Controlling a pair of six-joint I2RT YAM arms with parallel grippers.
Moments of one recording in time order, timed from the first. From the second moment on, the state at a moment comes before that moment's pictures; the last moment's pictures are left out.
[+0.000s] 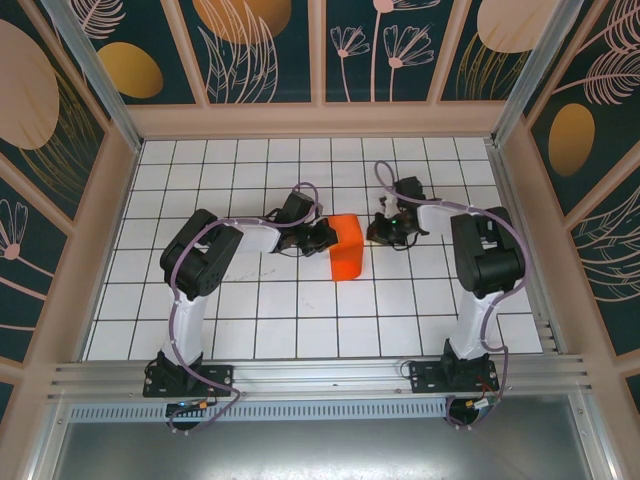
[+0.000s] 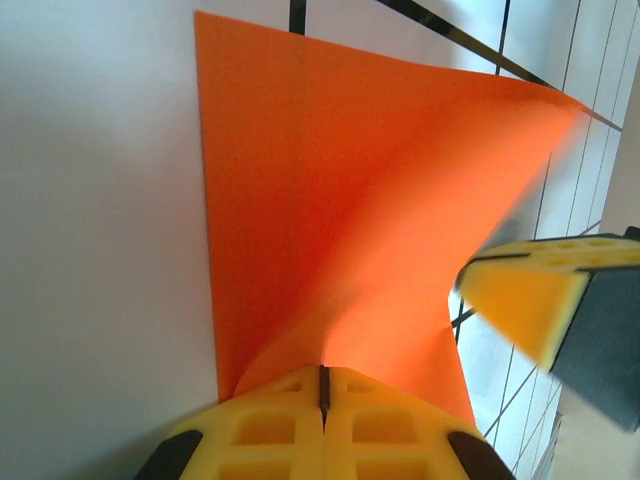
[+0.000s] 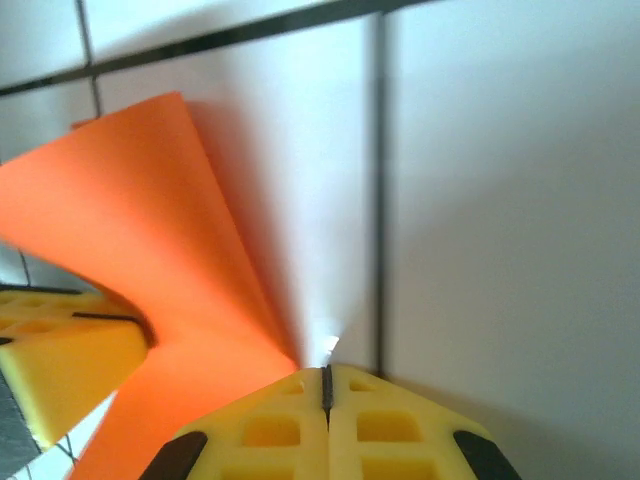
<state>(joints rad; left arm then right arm) -0.60 2.11 1.16 0.11 0.50 -0.97 0.25 1.89 1.08 -0.35 -0.50 0.40</state>
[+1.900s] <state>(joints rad) -0.60 2.10 1.12 0.17 0.50 -0.97 0.24 2.06 1.24 -0.18 -0.49 0.54</state>
